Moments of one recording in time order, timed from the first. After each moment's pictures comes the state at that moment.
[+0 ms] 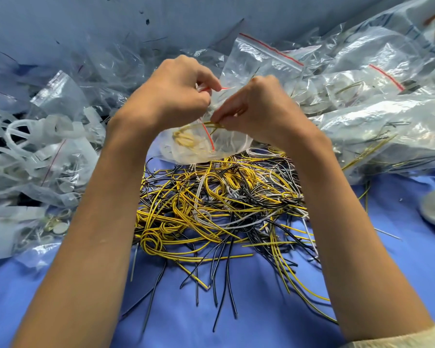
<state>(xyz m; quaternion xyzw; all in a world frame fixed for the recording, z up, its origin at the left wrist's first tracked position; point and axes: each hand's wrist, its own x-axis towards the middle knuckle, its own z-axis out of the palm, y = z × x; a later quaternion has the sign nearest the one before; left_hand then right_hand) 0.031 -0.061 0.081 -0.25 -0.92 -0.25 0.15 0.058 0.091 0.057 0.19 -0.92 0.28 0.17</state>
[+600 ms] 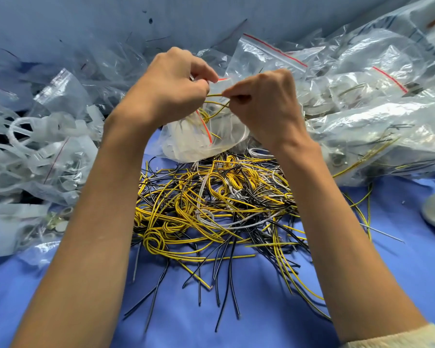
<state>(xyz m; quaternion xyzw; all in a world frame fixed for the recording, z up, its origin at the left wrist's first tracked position) 0.032 -0.068 0.084 -0.22 -0.91 -0.32 0.15 0.049 0.079 0.051 0.10 -0.92 0.20 0.33</state>
